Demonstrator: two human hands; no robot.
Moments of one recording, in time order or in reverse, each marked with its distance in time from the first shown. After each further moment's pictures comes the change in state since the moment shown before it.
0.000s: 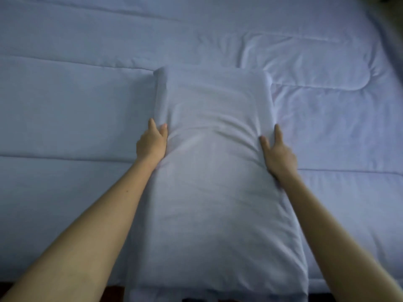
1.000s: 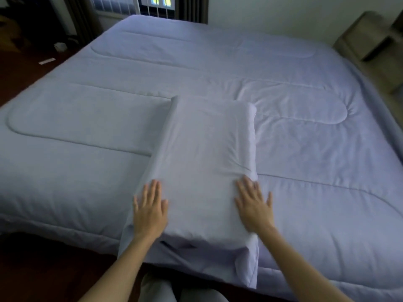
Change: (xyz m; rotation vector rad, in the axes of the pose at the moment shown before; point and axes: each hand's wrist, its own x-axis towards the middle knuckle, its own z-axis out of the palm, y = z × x) left_hand -0.261 -0.077 0.038 0.324 0.147 0.172; right_hand -0.142 0.109 -0.005 -0.339 -0.031 -0.560
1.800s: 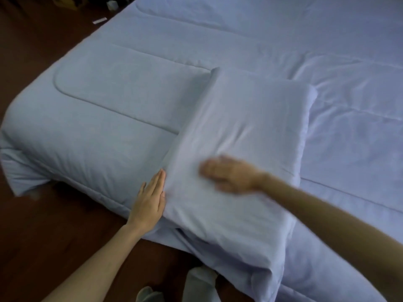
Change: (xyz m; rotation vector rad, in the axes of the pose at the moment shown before) left_hand -0.015 -0.052 -0.005 -0.108 0.015 0.052; right_hand 0.138 -0.083 0.007 -0.099 -0.149 -1.299
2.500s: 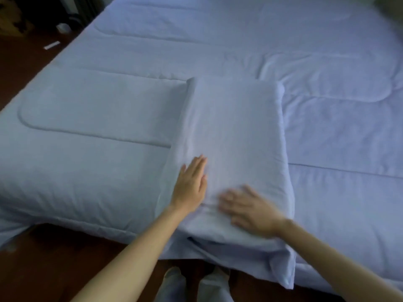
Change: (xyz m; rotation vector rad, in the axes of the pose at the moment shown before) left_hand 0.082 0.075 -0.006 -0.183 0.033 0.325; right_hand -0.061 -0.109 0.029 -0.154 0.043 0.397
